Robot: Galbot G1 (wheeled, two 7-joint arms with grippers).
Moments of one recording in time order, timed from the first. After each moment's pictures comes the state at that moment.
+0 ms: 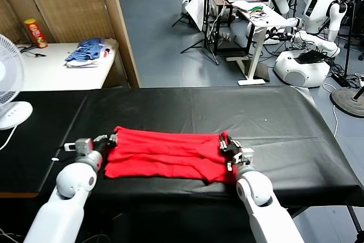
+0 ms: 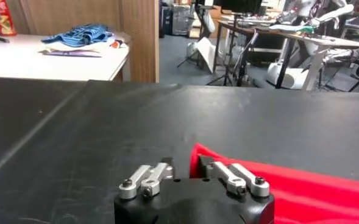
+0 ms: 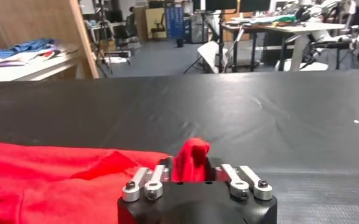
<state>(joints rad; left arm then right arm) 1.10 -1.12 -0.52 -1.75 -0.54 0.51 -0.10 -1.14 1.29 0.35 1.78 0.33 -0.42 0.08</state>
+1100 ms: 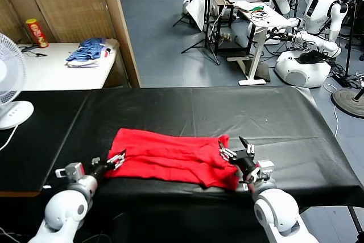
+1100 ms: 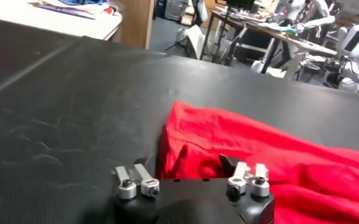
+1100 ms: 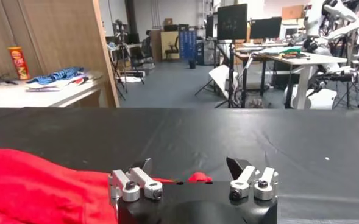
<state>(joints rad) 1.35 -1.17 -0.60 -1.89 -0.62 0.49 -0.04 -1.29 1.25 0.39 2.04 0.35 -0.42 0.08</state>
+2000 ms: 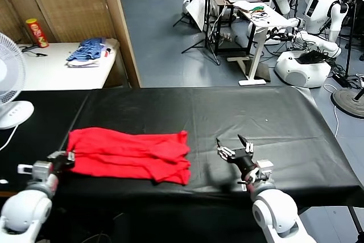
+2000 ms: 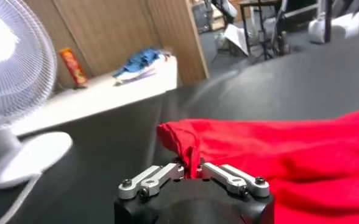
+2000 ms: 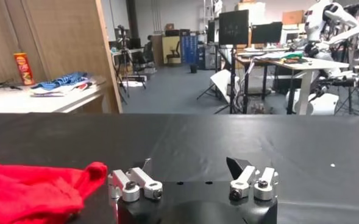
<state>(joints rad) 1.44 -0.94 -0.77 -1.92 -0.39 0.44 -0.06 -1.31 1.27 0.39 2.05 0.33 -0.42 0.08</state>
